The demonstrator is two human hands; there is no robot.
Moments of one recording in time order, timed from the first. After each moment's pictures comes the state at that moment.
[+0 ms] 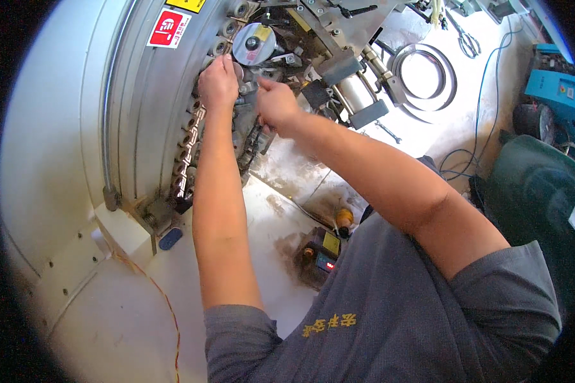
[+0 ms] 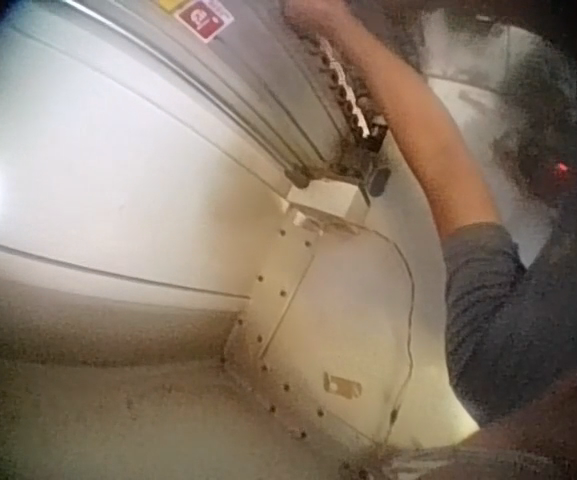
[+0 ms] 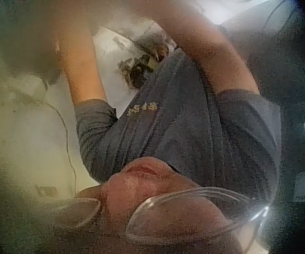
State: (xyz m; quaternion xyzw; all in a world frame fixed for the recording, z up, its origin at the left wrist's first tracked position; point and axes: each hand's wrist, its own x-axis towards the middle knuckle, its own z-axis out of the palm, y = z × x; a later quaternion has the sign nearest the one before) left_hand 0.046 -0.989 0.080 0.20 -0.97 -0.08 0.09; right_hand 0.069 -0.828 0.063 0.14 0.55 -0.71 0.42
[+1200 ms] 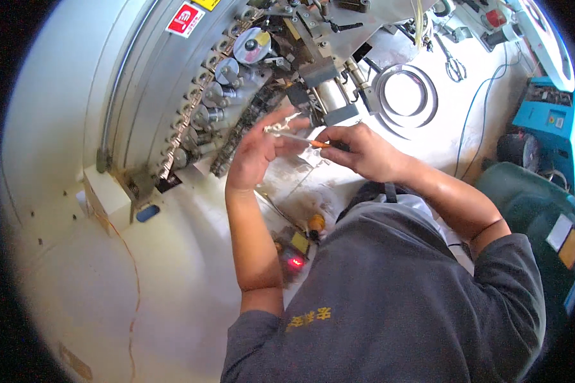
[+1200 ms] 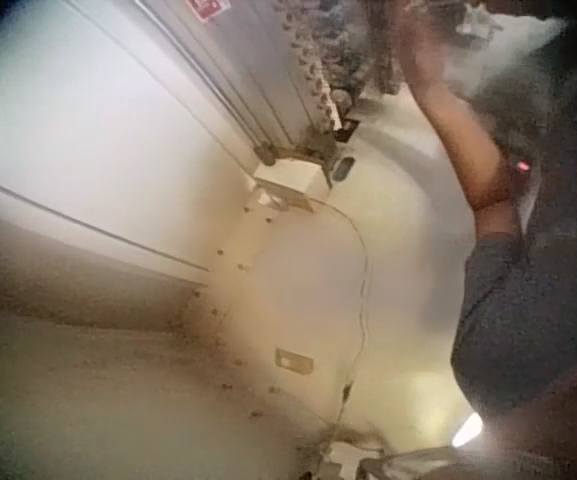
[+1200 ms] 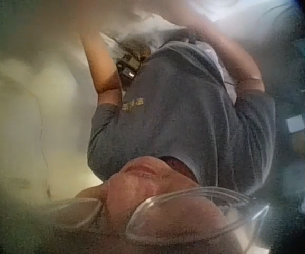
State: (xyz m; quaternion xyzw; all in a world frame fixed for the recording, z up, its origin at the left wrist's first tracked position) left_hand 0.192 -0.827 0.171 0.06 -0.52 -0.84 -0.11; right_hand 0.075 -0.581 0.178 -0.38 0.67 -0.51 0.38
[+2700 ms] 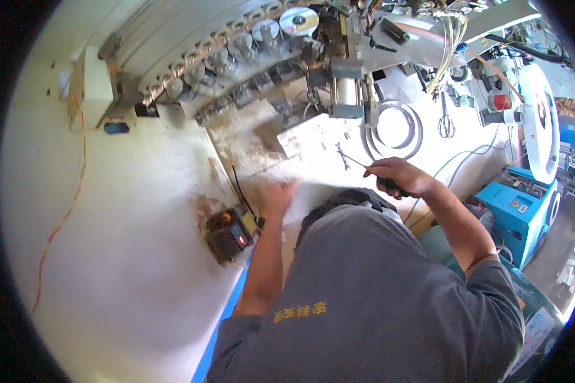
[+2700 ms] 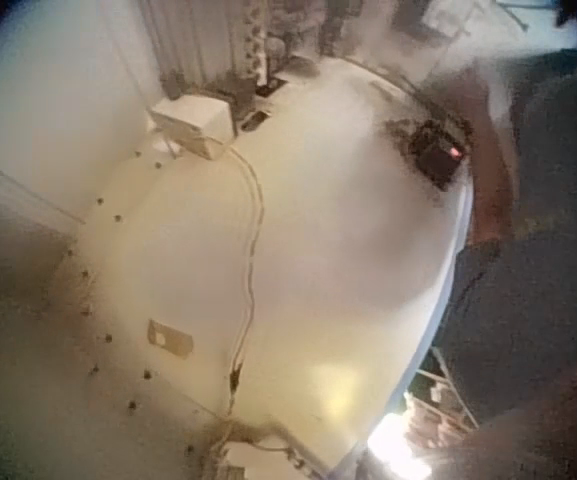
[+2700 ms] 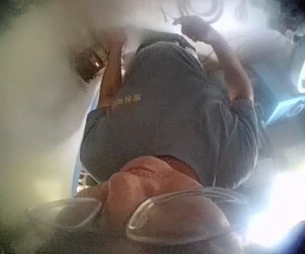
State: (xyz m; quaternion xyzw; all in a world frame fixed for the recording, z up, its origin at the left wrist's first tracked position) left_hand 0.385 -0.651 -0.063 0.59 -0.61 -0.51 -0.12; right_hand 0.042 -0.463 0.127 -0.30 0.55 -0.37 0.68
